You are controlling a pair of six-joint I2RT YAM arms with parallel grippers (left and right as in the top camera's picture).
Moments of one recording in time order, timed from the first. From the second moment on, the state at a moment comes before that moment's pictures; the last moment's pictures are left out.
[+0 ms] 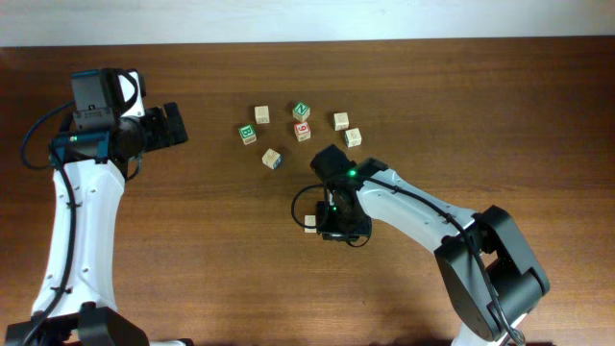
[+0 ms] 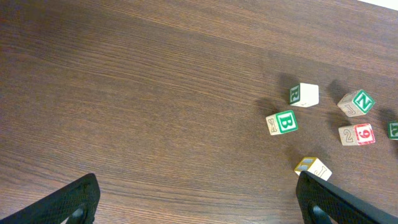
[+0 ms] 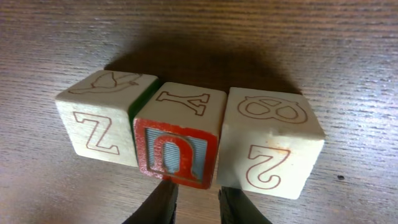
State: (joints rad) left arm 0.15 1.55 1.39 -0.75 0.08 -0.10; right arm 0.61 1.88 1.20 -0.84 -0.25 0.63
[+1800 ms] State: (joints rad) left arm -0.33 1.92 1.40 -0.97 0.27 -0.38; right arm 0.43 1.88 1.22 -0.91 -0.28 0.56
